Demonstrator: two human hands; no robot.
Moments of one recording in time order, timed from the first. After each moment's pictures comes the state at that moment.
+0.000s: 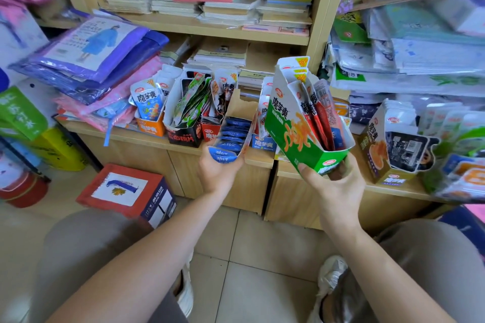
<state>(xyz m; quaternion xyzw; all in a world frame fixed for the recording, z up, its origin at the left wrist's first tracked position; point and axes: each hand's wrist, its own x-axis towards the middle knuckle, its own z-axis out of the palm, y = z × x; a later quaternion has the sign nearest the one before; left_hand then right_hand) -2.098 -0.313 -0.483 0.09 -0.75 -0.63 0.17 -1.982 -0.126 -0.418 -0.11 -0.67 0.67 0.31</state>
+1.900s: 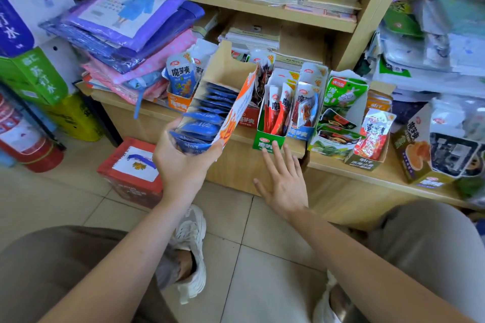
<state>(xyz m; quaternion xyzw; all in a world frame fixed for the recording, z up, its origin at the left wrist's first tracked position) -2.042 -0.440 -0.421 0.07 -0.67 -0.69 0.26 -2.047 -0.217 -0.542 0.10 -0.98 0.08 0.16</state>
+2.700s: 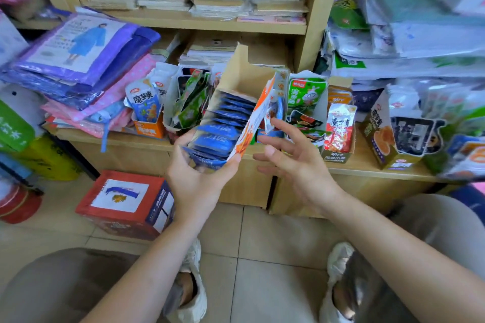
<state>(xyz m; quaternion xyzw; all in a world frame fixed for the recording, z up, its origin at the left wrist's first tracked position) -2.036 -0.370 -0.406 -0.03 -0.66 -0.72 0.21 -2.011 -0.185 -0.389 0.00 -0.64 0.77 0.03</state>
